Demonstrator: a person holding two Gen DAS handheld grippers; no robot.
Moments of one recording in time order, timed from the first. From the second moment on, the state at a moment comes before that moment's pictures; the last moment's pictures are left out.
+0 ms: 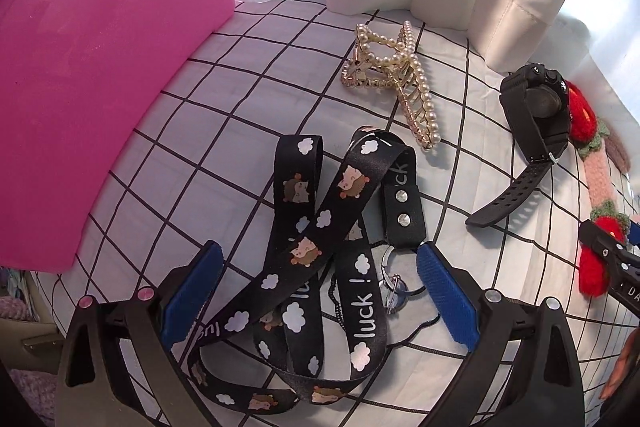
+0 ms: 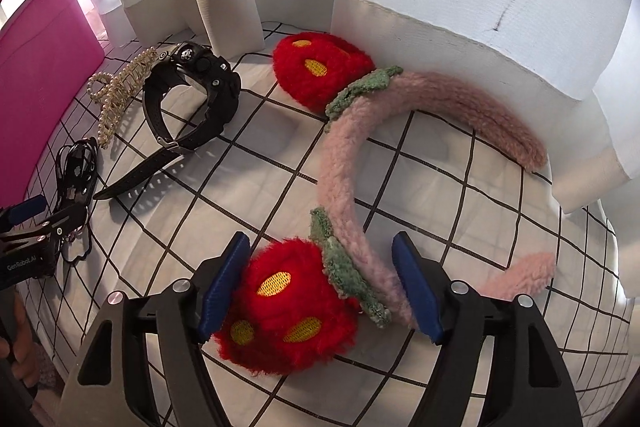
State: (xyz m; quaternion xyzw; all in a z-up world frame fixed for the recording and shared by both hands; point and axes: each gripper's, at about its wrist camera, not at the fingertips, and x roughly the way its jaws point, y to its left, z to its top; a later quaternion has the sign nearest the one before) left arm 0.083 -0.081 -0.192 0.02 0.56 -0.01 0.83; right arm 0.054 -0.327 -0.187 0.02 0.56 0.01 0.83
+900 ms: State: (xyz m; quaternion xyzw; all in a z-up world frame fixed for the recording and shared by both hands) left arm 0.068 -0.094 -0.177 0.01 0.55 -0.05 0.84; right arm 0.027 -0.318 -0.182 0.02 0.53 -0.04 0.84
